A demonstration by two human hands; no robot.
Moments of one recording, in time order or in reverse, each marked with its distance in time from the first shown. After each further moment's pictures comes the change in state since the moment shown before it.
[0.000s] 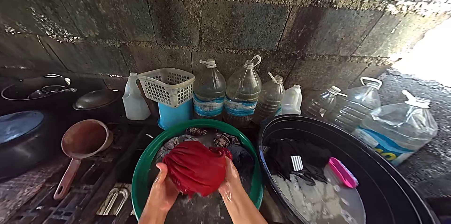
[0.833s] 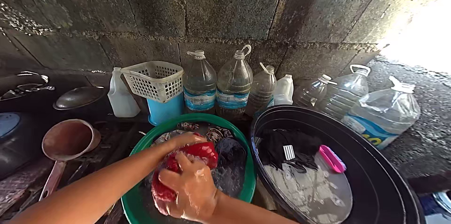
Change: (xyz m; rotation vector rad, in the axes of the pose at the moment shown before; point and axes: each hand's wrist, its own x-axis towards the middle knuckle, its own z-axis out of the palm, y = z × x) left_hand 0.068 0.066 0.122 1.616 -0.874 -0.250; right_hand -0.055 -0.005 0.015 -1.422 -0.747 -1.430
